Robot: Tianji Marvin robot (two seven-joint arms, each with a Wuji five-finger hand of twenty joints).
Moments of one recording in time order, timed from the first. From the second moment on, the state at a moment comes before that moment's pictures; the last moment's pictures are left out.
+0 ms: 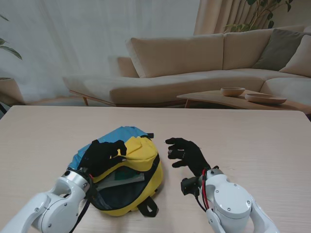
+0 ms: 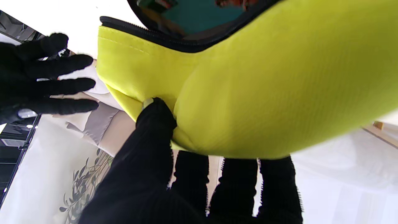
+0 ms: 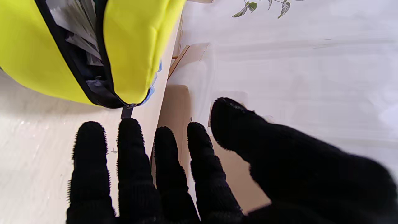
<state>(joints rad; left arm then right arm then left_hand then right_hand) 1.85 -1.07 -1.31 -2.02 0.85 0.02 -0.03 -1.81 -1.22 1.23 -2.03 0.20 0.34 -0.16 1.20 -0.27 0.11 -0.07 0.48 0.06 1.01 0.89 0.86 0.20 0.94 0.88 0.63 0.41 0.92 0.82 0.15 0.48 1.22 0.76 0.60 -0.66 1.23 -0.12 0.57 0.18 0.40 0.41 0.44 0.28 0.70 0.35 0.57 0.28 0.43 0.29 0.29 0.39 1.06 0.27</state>
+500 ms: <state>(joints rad) 1.88 -1.07 -1.20 -2.01 0.79 0.23 -0.10 -1.84 -1.20 1.25 -2.01 0.12 0.24 -0.15 1.20 -0.25 0.11 -0.07 0.44 0.05 0.99 0.82 0.79 0.20 0.80 0.90 0.56 0.41 0.84 0.81 0.10 0.47 1.21 0.76 0.58 -0.66 1.22 -0.12 0.53 0.18 0.52 0.38 0.44 0.28 0.71 0.35 0.56 0.28 0.44 0.29 0.27 0.39 1.07 0.30</state>
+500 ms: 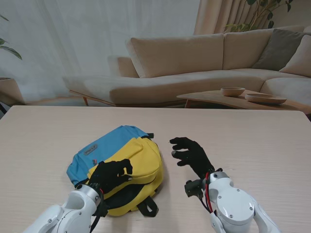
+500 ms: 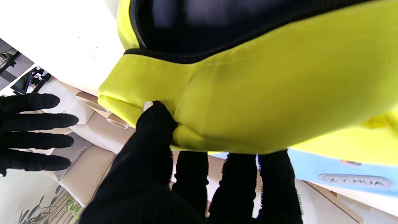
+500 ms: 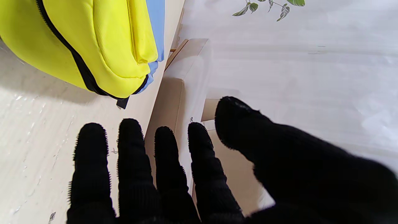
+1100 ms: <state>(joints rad) 2.06 -1.07 -1.36 -2.08 0.82 0.11 -0.09 -1.81 -1.17 1.18 -1.93 -0.16 0.08 -0.15 0.70 -0.27 0.40 -0.07 0.32 0.09 0.61 0.58 0.50 0.19 0.44 0.57 0.35 0.36 0.45 0.65 -0.04 0.44 0.88 0.67 0.54 -0.66 1.22 -0.11 0.59 0.13 0.58 0.35 0.47 0.22 0.70 0.35 0.50 0.22 0.42 0.30 0.17 0.33 1.06 0.31</state>
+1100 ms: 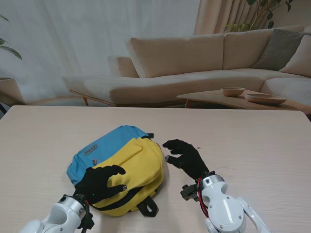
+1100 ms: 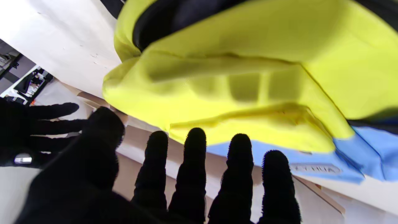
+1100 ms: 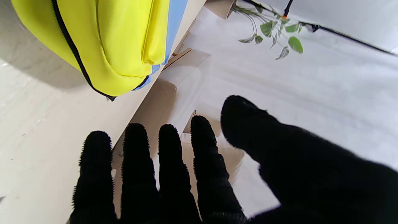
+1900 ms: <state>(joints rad) 2.27 -1.08 -1.62 -2.16 1.02 0.02 -0.09 -1.53 -1.11 0.77 -1.75 -0.61 0.05 -0.04 0.70 -0.23 0.37 -0.07 0.32 0.05 0.53 0.53 0.46 0.17 0.35 0.50 0.32 0.34 0.40 0.62 -0.05 0.42 0.79 0.67 0.34 -0.44 1.02 -0.08 0.62 0.04 0.47 0.29 0.51 0.08 0.49 0.29 0.40 -0.01 0.21 0.19 0.02 0.05 0.81 0.17</state>
